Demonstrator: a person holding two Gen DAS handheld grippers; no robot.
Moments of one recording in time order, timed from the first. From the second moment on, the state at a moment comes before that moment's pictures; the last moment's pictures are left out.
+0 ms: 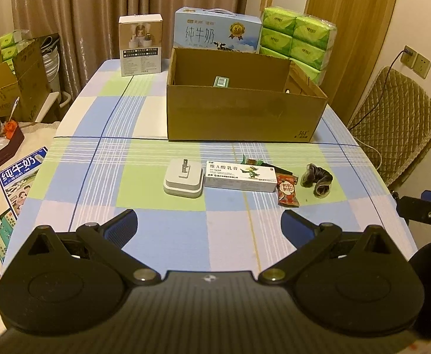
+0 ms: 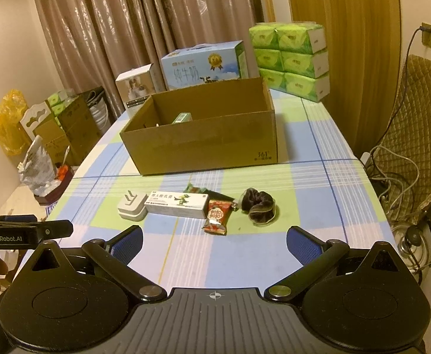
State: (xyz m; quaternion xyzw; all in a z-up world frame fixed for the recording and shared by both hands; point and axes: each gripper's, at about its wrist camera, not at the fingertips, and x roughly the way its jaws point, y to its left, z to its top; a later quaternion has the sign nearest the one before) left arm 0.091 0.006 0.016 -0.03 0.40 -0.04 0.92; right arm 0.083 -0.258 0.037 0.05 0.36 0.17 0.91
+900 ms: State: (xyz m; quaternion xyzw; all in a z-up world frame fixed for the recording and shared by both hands) left arm 0.137 0.017 -0.027 -0.02 0.42 -0.04 0.91; right arm 0.128 -0.261 -0.007 0.03 0.39 0.14 0.91
